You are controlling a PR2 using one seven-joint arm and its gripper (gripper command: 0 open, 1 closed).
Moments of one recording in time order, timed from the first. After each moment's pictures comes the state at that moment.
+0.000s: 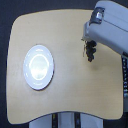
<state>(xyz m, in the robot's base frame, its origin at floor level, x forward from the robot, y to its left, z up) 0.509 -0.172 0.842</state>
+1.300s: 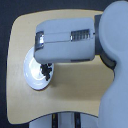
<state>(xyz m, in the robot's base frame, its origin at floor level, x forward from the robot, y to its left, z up) 0.450 0.090 0.832</state>
